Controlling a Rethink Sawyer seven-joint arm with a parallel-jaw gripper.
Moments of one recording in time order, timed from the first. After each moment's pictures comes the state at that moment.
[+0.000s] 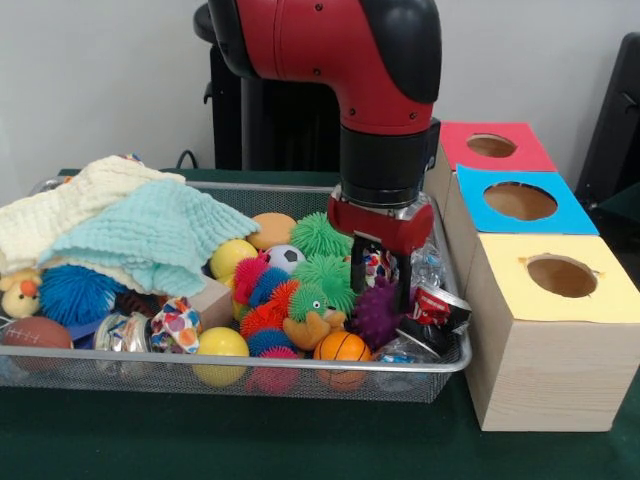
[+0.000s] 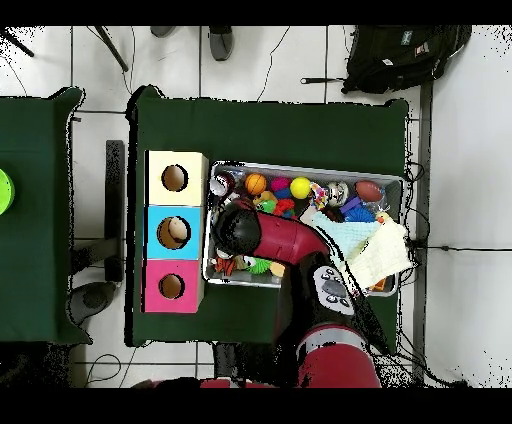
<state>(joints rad) -0.20 -0.50 0.02 1.71 0.09 0.20 2.19</state>
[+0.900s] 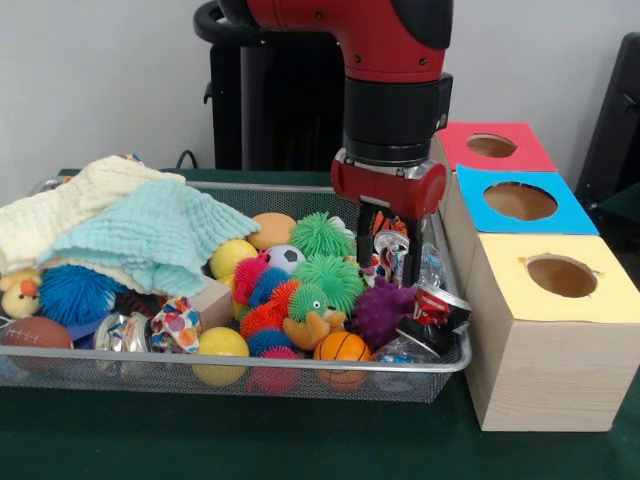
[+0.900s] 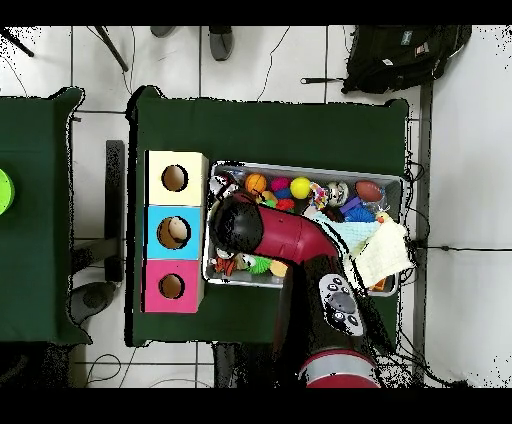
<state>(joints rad) -0.20 -0.61 0.02 1.71 0.11 0.26 2.19</state>
